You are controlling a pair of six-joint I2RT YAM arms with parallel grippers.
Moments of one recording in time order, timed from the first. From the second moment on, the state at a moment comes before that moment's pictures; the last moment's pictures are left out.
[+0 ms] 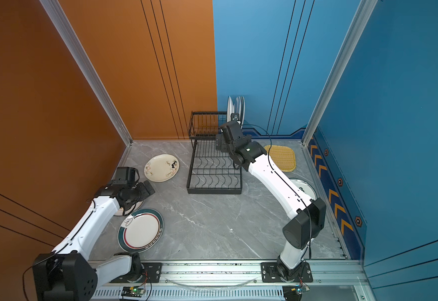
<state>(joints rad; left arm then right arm) 0.04 1.17 0.88 -0.79 -0.09 -0.62 0.60 1.70 1.80 -0.68 0.42 0.37</state>
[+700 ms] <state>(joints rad) 0.50 1.21 0.74 -0.78 -0.01 -0.59 0.53 1.62 1.66 -0.69 0.22 0.40</state>
